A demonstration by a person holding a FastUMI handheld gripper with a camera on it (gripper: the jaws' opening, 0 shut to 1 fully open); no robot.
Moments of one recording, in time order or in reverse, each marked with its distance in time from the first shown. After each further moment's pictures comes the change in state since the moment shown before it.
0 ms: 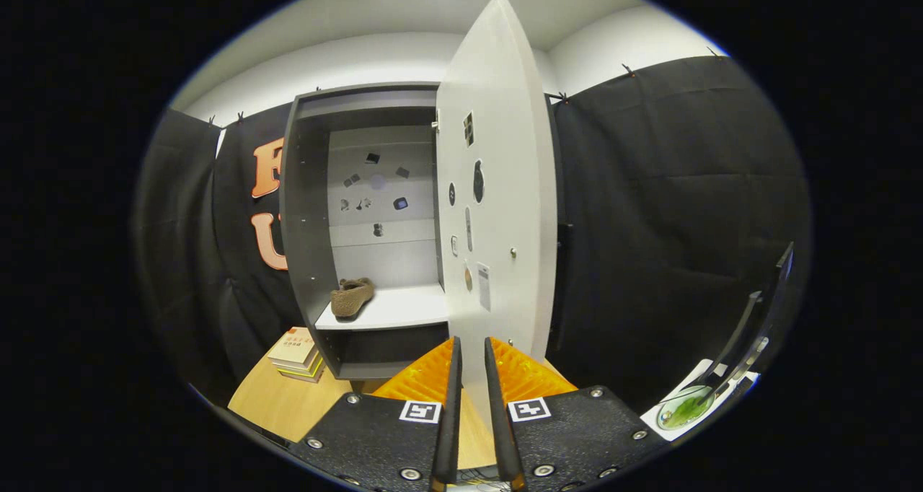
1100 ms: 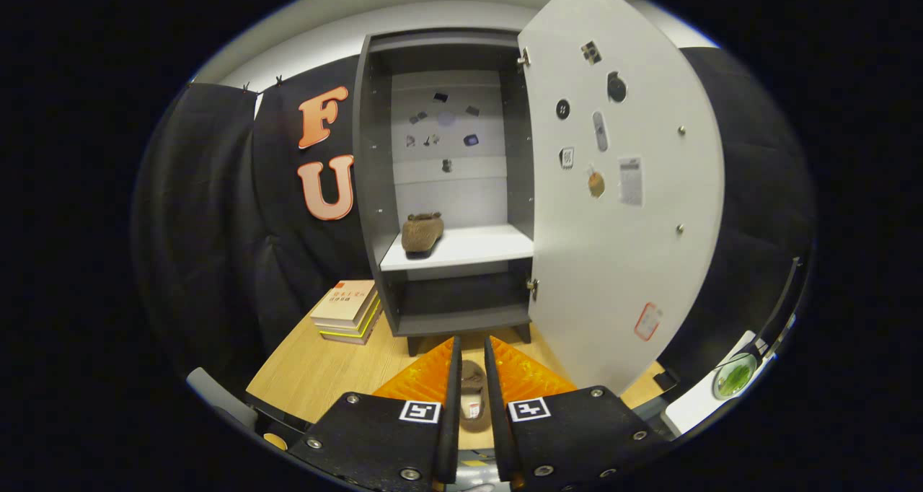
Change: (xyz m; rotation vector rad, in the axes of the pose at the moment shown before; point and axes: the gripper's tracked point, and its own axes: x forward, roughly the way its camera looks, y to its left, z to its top) arm -0.021 0.052 -0.059 -0.026 0.208 0.177
